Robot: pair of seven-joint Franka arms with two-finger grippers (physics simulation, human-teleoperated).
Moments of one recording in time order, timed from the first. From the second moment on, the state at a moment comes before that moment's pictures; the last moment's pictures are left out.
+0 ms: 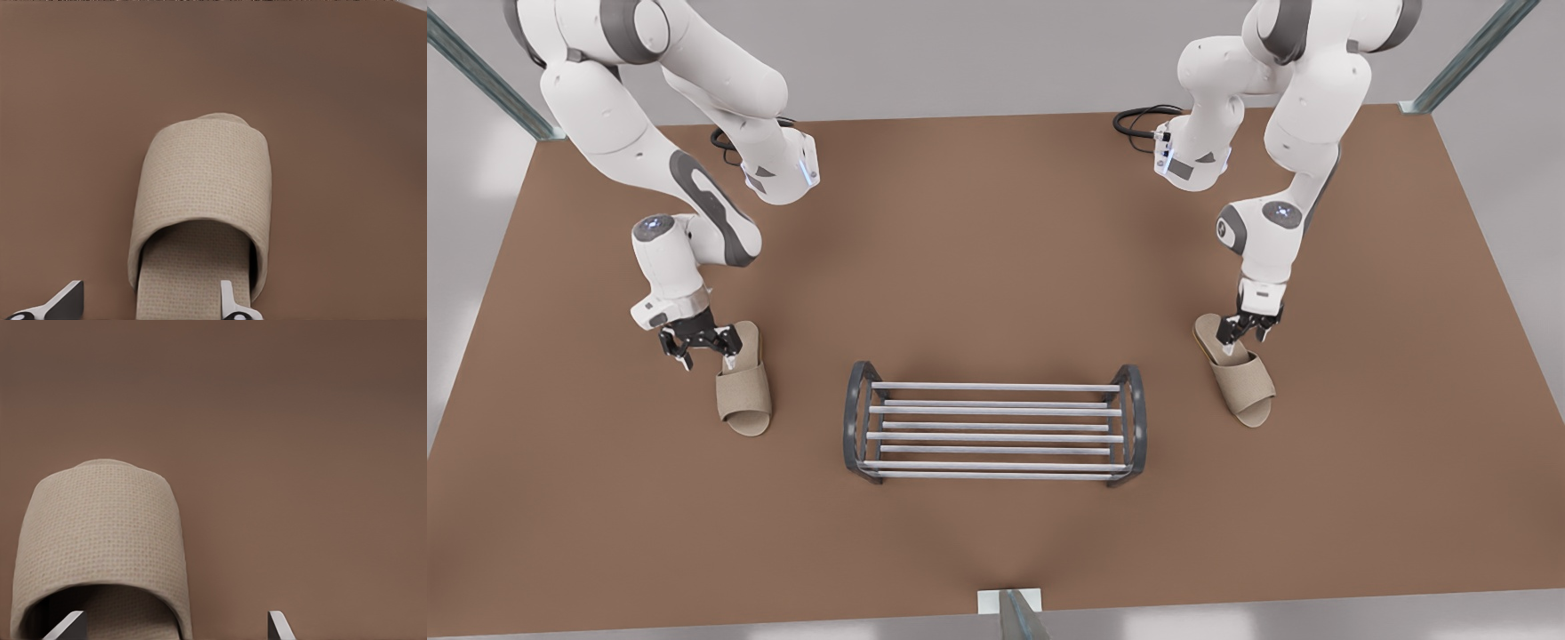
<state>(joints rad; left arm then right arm) -0.03 0.35 -0.02 -2.67 -0.25 3.49 -0.18 -0.41 0.32 0.21 -2.67 -0.10 3.50 -0.11</state>
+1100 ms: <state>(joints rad) -0.06 0.40 0.07 -2.57 -0.26 3.50 -0.15 -0.45 0.43 0.21 -2.57 -0.17 3.51 -0.15</state>
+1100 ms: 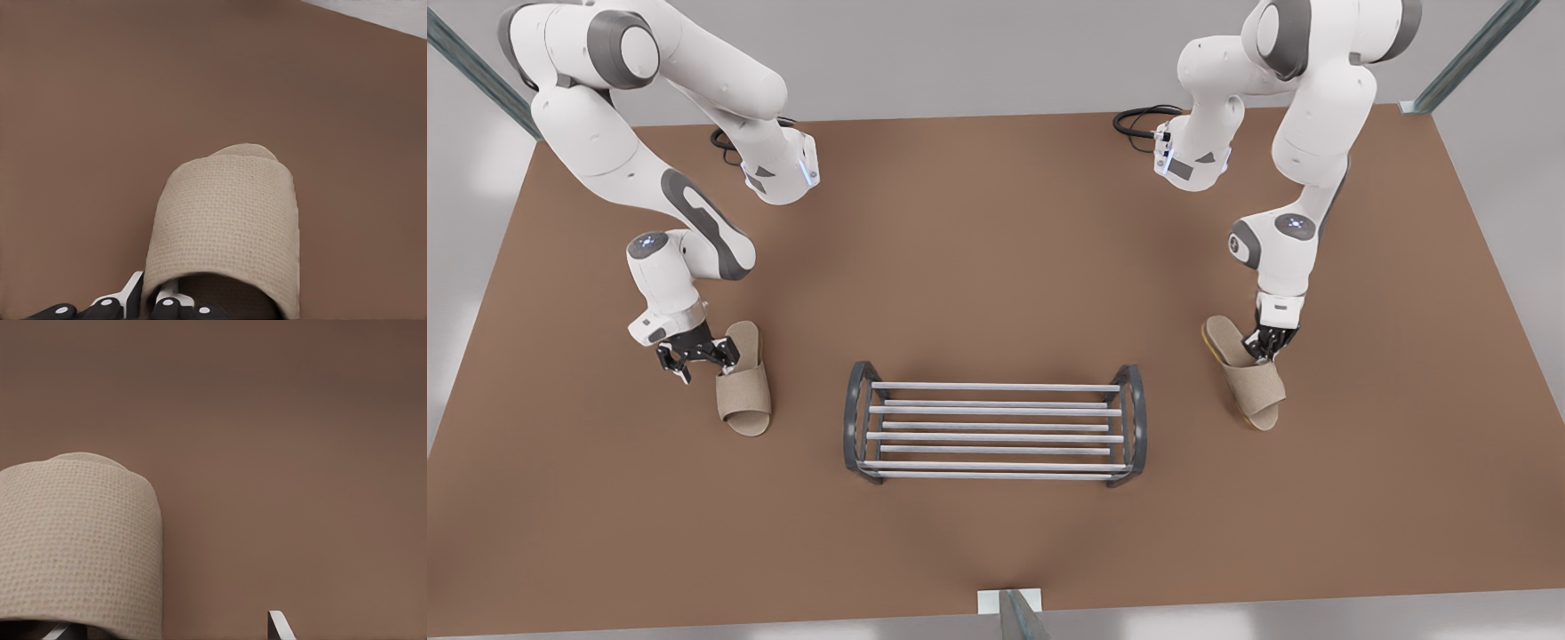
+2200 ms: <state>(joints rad) -0.34 0.33 -0.03 -1.60 0.02 2.42 -0.34 -0.49 0.48 0.22 -2.53 -0.23 3.51 -0.15</state>
